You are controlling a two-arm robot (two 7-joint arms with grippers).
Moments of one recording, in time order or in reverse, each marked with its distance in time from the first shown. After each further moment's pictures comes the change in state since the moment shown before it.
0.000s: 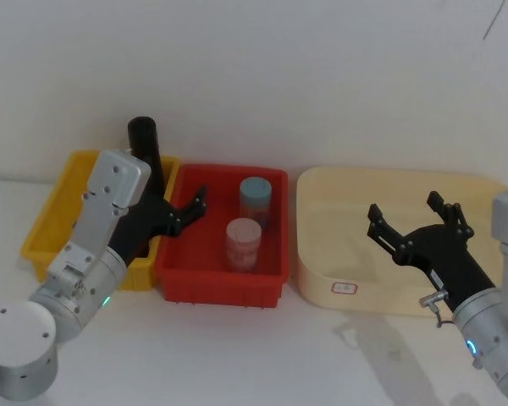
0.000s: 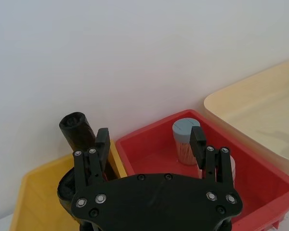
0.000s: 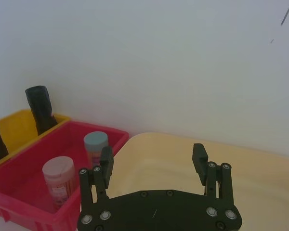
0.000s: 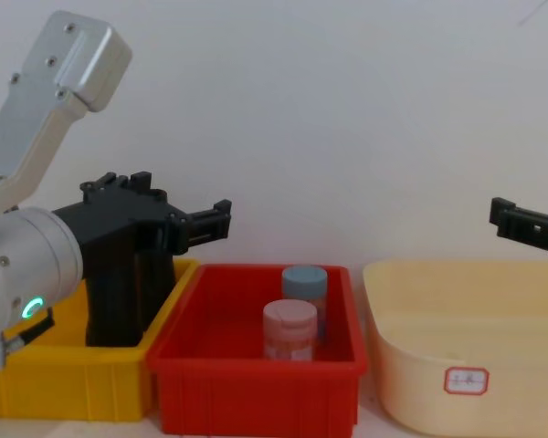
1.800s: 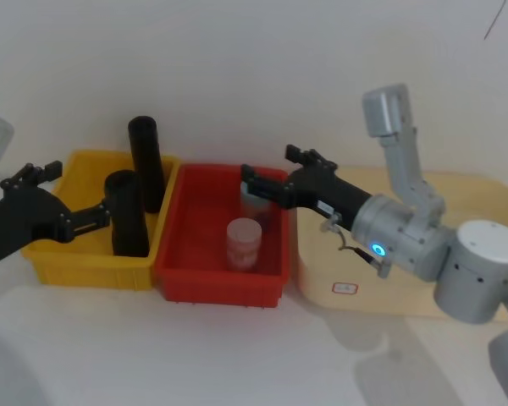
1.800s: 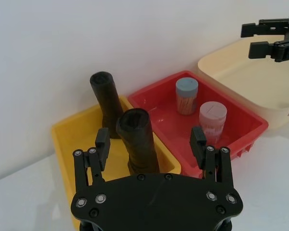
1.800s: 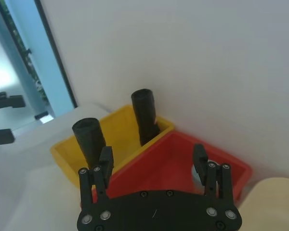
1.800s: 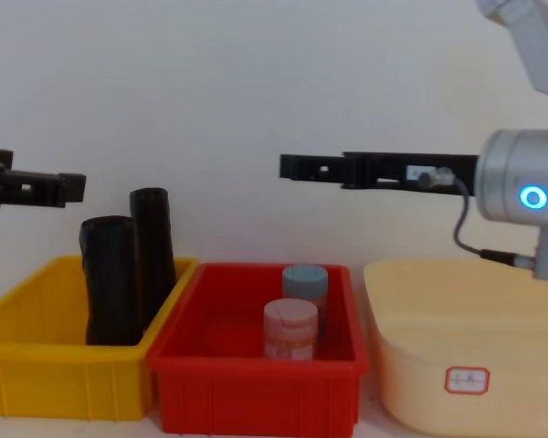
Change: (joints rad) left arm 0.178 0.283 -0.328 -0.298 -0.289 0.342 -0.281; right arm 0.455 -0.085 -0.194 0.295 0.162 0.275 0.340
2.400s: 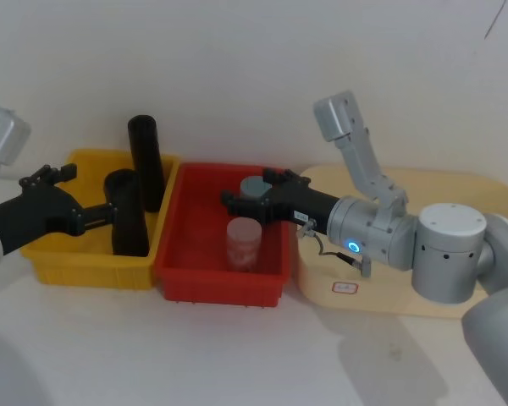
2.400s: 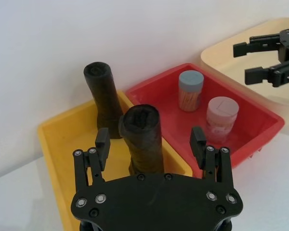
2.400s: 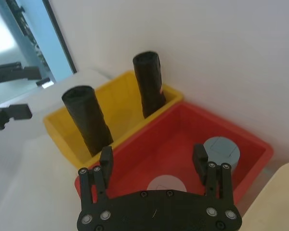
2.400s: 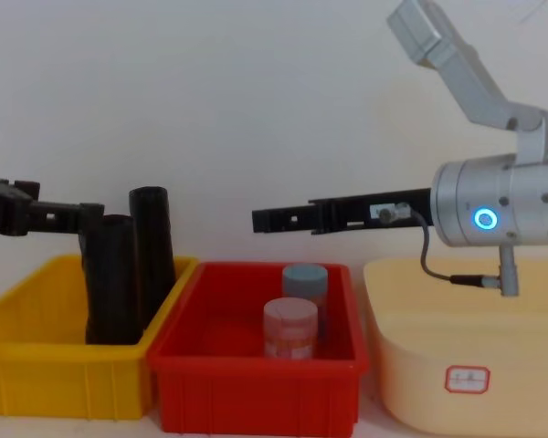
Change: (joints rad) left arm -0.153 -0.030 0.100 0.211 0.004 -0.055 -0.087; right arm 0.107 -0.017 -0.088 0.131 -0.020 0.099 0.015
